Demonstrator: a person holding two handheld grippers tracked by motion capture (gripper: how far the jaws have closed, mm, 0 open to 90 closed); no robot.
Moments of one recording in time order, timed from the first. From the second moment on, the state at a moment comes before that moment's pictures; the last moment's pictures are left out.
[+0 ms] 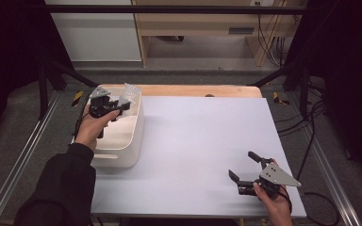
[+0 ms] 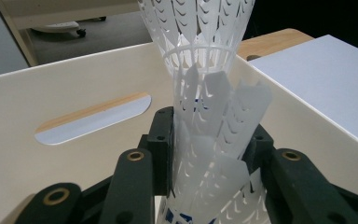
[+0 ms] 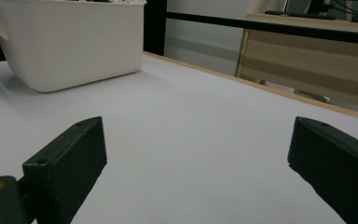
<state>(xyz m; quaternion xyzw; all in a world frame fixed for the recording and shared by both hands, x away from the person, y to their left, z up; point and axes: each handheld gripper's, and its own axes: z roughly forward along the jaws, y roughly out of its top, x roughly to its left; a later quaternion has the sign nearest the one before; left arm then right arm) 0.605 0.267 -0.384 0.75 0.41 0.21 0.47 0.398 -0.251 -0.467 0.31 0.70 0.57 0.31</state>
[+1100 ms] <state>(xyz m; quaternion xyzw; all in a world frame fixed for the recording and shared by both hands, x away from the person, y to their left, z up) 0.611 0.263 -0.386 0.75 0.41 0.21 0.46 0.398 -0.250 -0.468 0.31 0.70 0.57 0.30</state>
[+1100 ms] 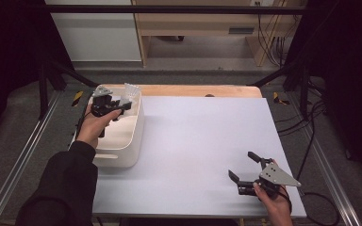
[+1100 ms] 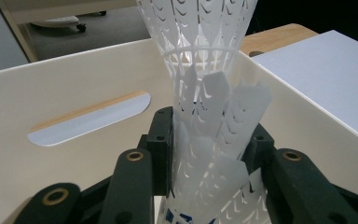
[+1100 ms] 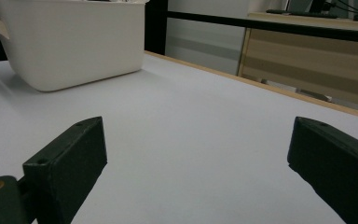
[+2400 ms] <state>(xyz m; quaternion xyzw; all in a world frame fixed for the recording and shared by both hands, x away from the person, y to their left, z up) 0.617 0.256 -0.391 0.75 0.42 0.20 0.47 0.398 -0.250 -0.470 0.31 0.70 0.57 0.30</state>
